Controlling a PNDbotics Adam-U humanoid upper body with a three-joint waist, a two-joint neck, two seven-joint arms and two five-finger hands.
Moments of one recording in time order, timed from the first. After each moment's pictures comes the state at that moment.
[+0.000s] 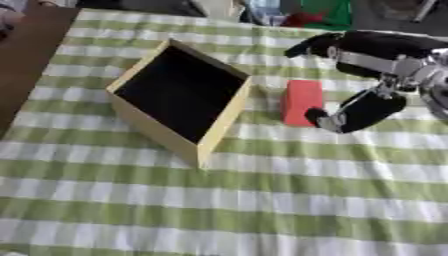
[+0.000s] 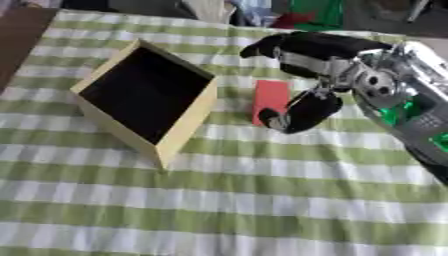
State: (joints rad) left arm -0.27 0.27 0.12 -1.98 -0.08 -0.22 0.42; right arm -0.81 -0.85 0.48 -1.96 0.48 0.54 0.70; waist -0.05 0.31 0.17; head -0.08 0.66
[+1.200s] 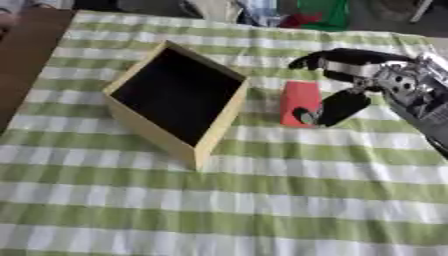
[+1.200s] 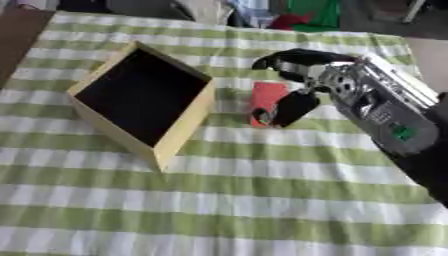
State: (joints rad) left arm -0.27 0.27 0.12 -1.98 -0.07 -0.21 0.42; right arm -0.83 -0.78 0.50 -1.71 0.47 0.55 0.68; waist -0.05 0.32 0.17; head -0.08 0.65
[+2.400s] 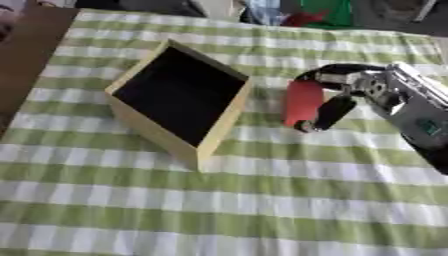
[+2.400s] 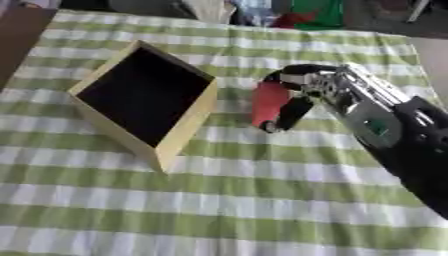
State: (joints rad) left arm -0.27 0.27 0.12 -1.98 -0.07 -0.21 0.41; right arm -0.87 -0.69 0.52 -1.45 0.56 0.50 0.73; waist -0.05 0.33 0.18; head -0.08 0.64
